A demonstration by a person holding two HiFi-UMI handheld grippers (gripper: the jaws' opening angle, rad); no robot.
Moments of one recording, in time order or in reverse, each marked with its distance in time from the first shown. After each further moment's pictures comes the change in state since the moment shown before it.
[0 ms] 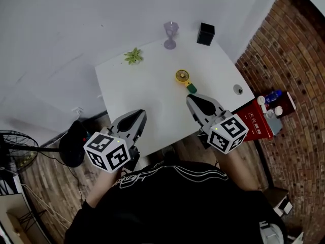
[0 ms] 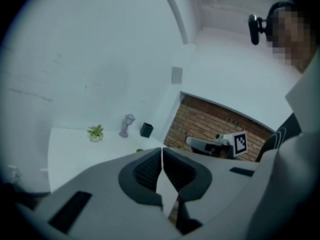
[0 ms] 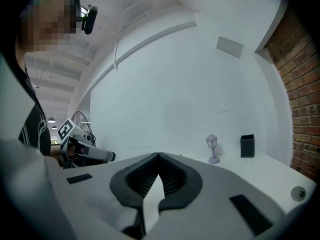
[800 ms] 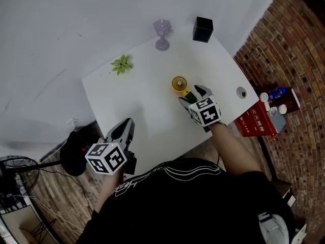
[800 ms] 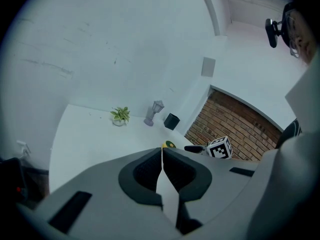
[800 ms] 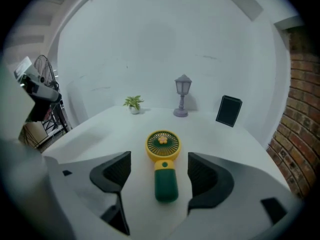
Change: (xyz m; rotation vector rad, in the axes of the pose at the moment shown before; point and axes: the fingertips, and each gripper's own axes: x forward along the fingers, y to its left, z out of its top) left arm 0.061 0.117 -0.042 -0.182 0.072 0.184; right arm 0.094 -0.181 -0.167 -0.122 0.555 -0.278
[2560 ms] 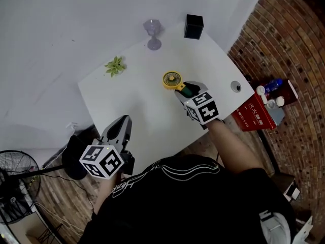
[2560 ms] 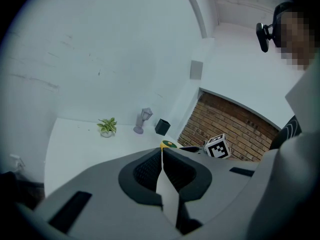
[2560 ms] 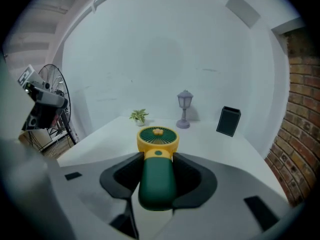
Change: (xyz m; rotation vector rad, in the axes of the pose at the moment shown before) left arm -0.009 -0.042 0.027 0.082 -0.045 -0.066; right arm -0.038 0.011 0.037 0.009 -0.069 0.037
